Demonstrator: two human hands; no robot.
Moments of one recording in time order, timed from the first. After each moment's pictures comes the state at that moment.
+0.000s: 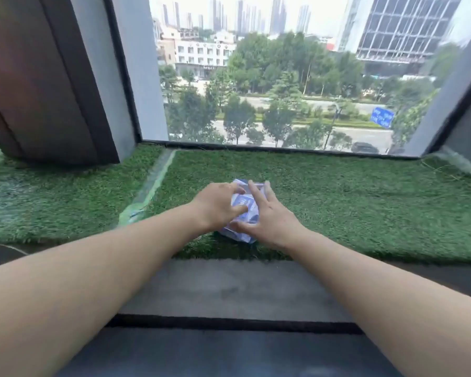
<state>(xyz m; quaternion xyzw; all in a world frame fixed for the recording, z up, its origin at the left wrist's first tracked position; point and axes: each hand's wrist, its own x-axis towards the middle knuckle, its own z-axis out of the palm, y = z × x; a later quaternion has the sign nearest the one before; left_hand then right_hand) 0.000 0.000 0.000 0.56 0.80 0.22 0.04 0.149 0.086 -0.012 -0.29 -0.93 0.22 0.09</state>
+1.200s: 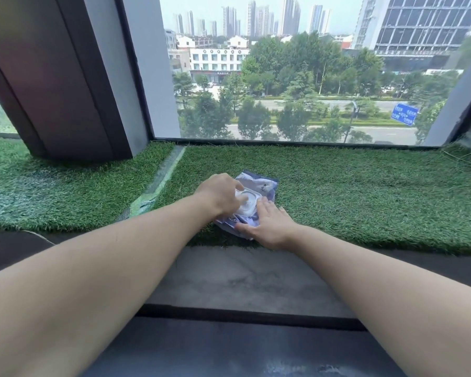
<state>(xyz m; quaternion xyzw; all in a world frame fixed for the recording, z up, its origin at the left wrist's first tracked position) -0.002 0.006 -0.014 0.53 0.84 0.11 0.00 0.142 0.090 -0.056 -0.30 -0.94 0.17 -0.07</state>
